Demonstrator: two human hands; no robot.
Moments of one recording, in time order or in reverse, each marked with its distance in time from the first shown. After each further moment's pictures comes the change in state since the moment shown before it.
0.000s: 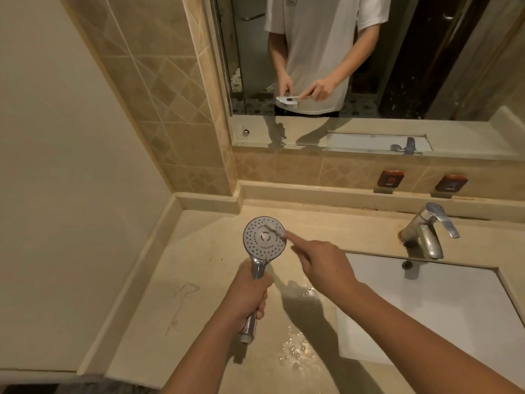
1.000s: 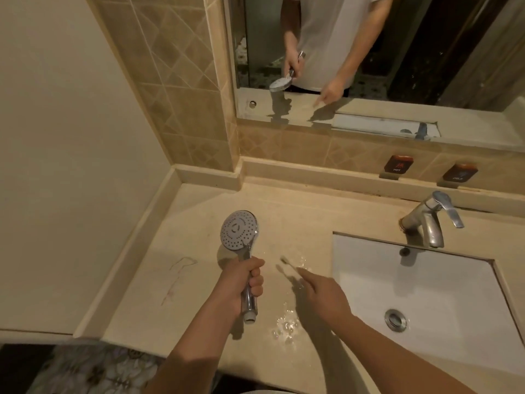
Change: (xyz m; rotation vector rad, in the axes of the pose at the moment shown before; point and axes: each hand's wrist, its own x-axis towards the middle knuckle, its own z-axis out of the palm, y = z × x) left_hand -0.001 -0.023 -0.005 -0.599 0.048 -0.301; right_hand -0.083 0.023 0.080 0.237 -0.233 0.329
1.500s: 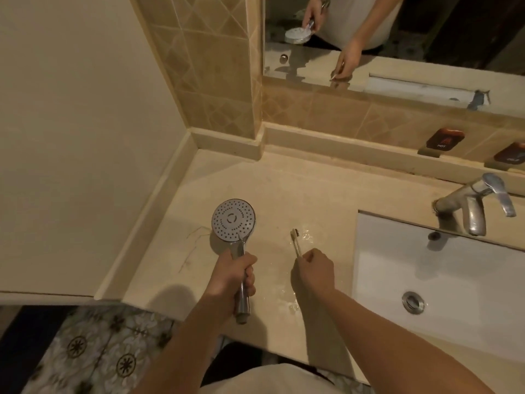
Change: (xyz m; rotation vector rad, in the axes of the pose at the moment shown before) left_hand -0.010 -0.017 -0.064 0.134 0.125 0.053; right_hand 0.036 -0.041 0.068 0.285 0.042 0.537
